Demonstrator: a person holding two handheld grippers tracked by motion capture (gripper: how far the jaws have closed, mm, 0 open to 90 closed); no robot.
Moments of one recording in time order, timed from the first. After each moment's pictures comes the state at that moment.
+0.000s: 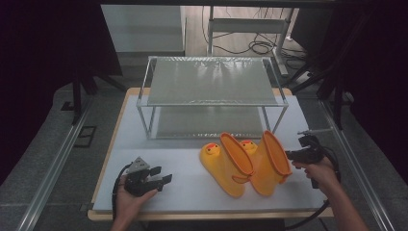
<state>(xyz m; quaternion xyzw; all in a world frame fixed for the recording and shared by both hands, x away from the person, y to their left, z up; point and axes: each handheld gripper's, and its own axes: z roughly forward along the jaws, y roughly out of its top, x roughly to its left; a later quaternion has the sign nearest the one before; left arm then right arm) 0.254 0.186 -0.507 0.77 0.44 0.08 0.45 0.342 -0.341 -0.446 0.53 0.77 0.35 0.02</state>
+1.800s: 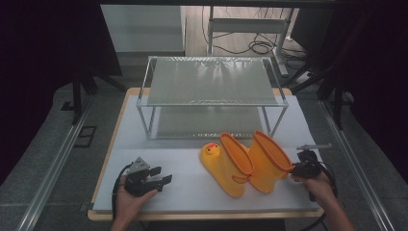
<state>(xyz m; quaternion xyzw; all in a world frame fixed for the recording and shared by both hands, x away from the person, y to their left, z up) 0.254 0.184 -0.508 0.77 0.44 0.08 0.45 0.314 -0.354 -0.490 0.52 0.77 0.37 0.02</state>
